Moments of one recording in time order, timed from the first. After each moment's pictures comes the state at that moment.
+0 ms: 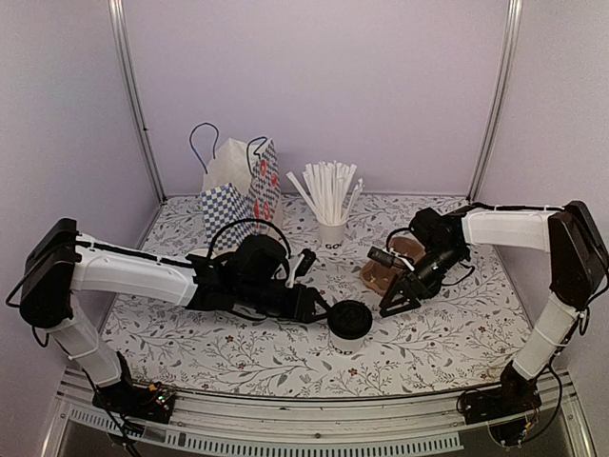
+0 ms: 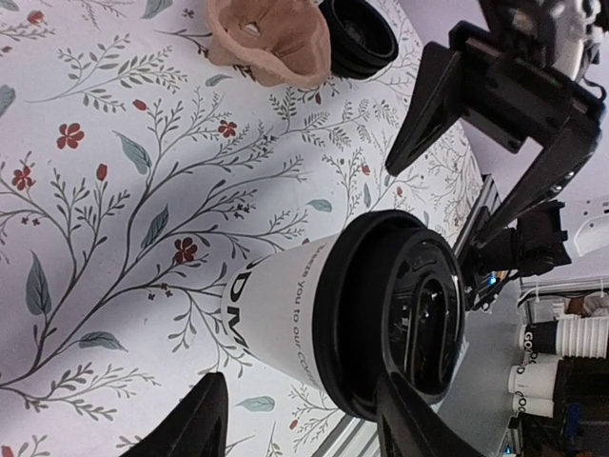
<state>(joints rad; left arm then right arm) -1.03 1.64 0.93 0.03 0.25 -0.74 0.49 1.70 1.11 -0.90 -0.93 -0.55</state>
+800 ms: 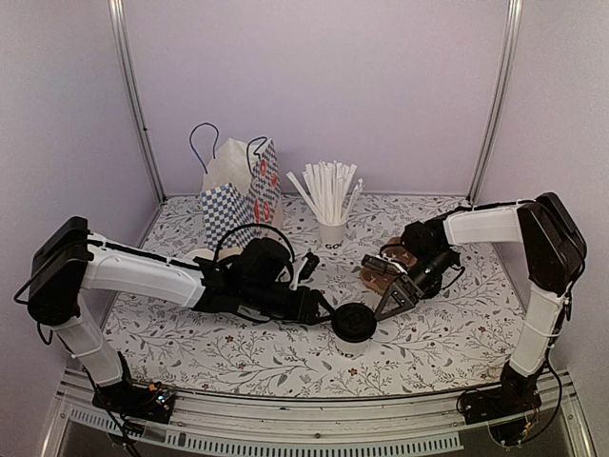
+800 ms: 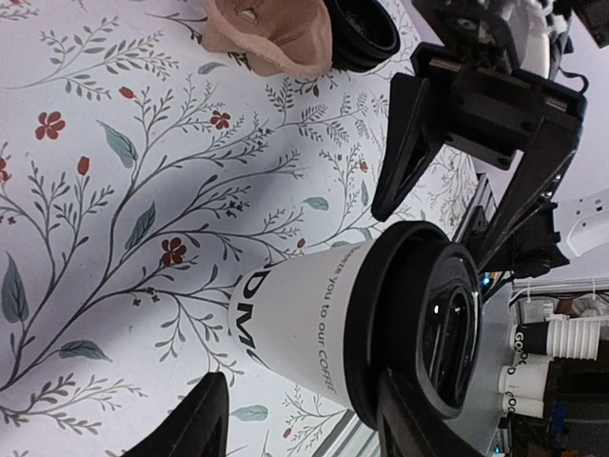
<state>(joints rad) -1.03 1.69 0.93 0.08 0.29 -0.77 0.50 1.87 1.17 -1.01 -1.07 -0.58</state>
